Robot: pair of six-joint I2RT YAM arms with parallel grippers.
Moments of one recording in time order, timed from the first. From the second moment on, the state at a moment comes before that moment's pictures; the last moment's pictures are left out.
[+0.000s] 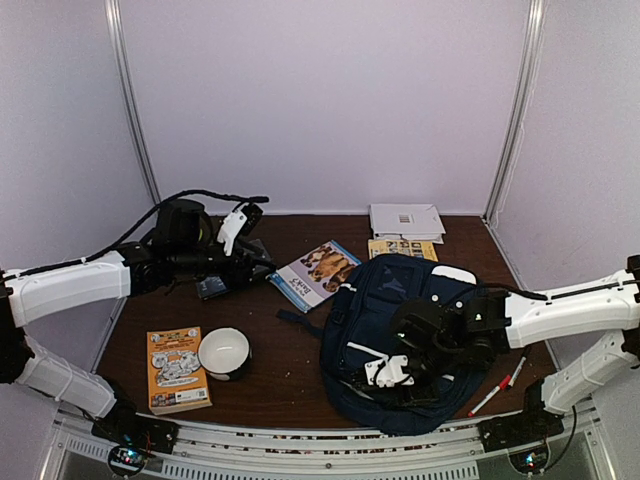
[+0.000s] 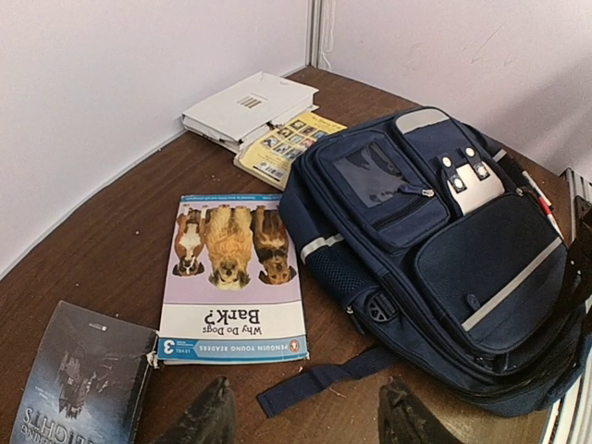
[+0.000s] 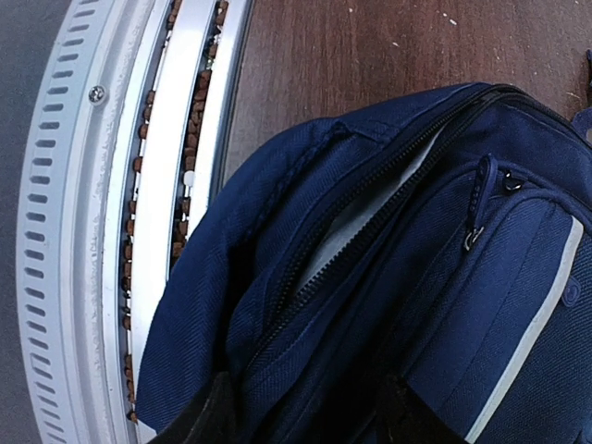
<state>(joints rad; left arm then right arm) -0.63 1.30 0.89 -0.05 0.32 0.11 1.18 1.35 0.82 -0.61 -0.16 -0.49</state>
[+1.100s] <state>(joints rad) -0.83 1.30 0.91 -0.04 0.33 0.13 0.84 1.11 1.04 -0.90 -0.22 -0.55</state>
